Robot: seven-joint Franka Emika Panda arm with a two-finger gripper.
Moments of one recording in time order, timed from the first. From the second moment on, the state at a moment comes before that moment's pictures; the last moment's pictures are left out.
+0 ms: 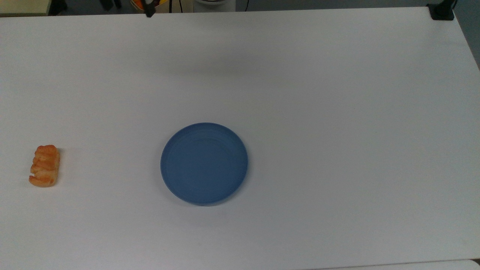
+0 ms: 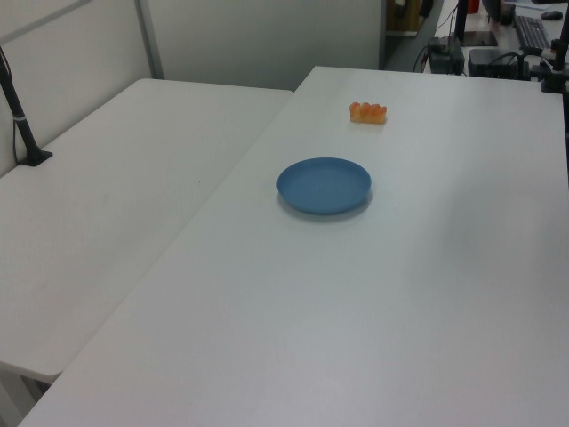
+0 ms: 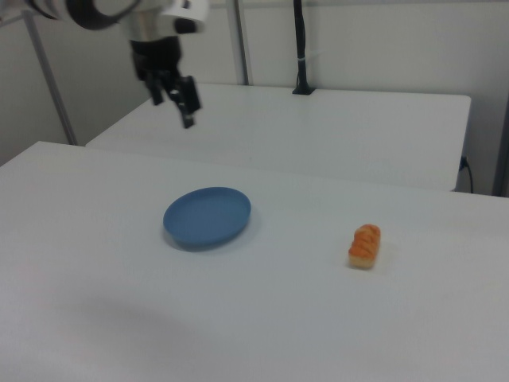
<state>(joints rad) -0.27 0.12 0.14 -1.35 0.15 1.66 0.19</state>
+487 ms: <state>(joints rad) -0.05 -0.01 0.09 -1.53 0.11 1.59 0.22</state>
